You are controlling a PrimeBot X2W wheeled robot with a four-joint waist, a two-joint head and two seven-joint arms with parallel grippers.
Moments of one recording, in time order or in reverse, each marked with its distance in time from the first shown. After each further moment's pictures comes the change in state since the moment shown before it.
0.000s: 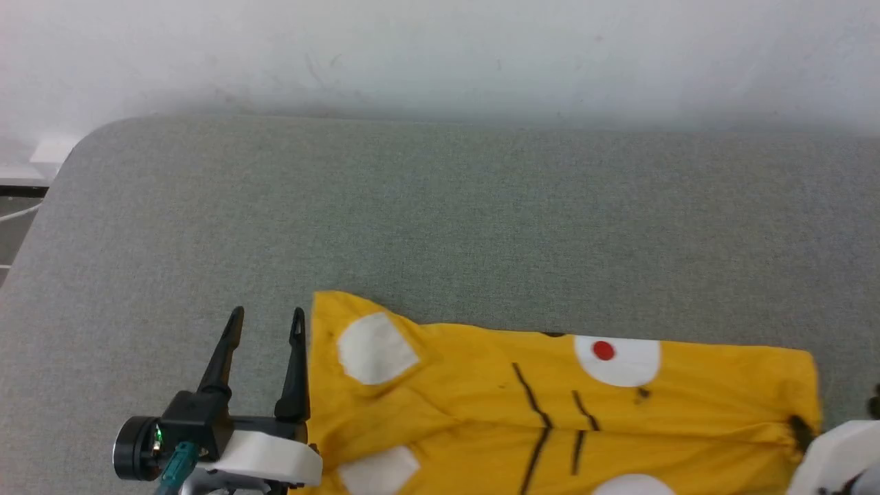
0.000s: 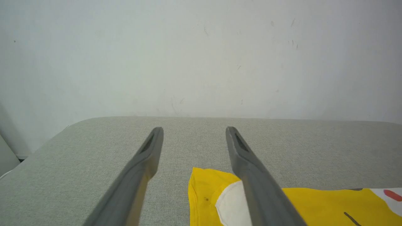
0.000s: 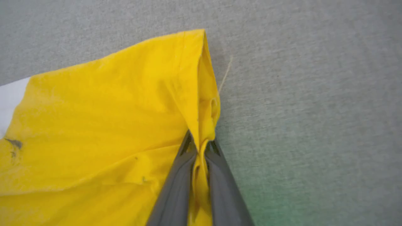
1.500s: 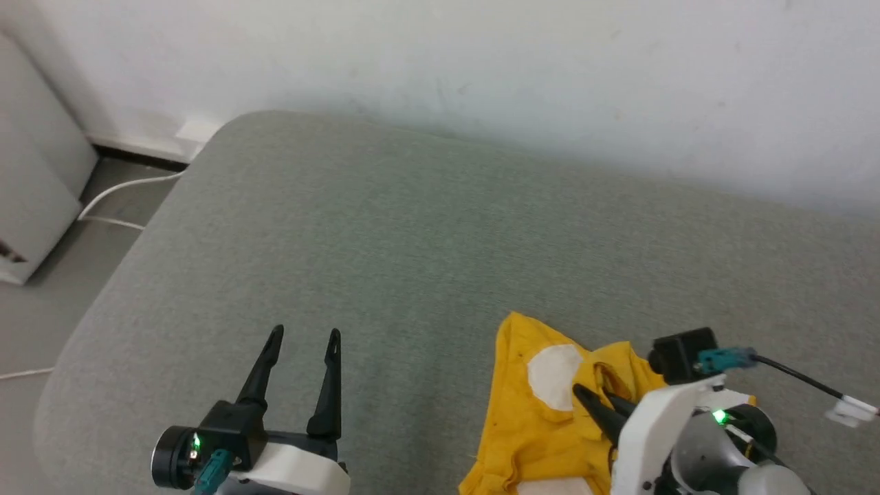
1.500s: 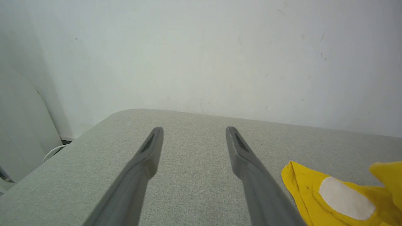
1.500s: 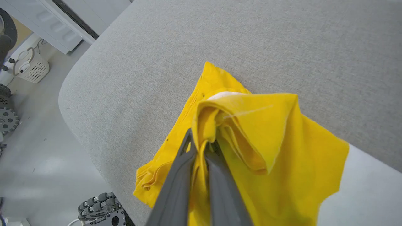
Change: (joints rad) left arm 0.016 -0.109 0.041 0.067 0.085 -0.115 0.000; right arm 0.007 0.051 0.497 -0.363 0.120 -0.006 0.204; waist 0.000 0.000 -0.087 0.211
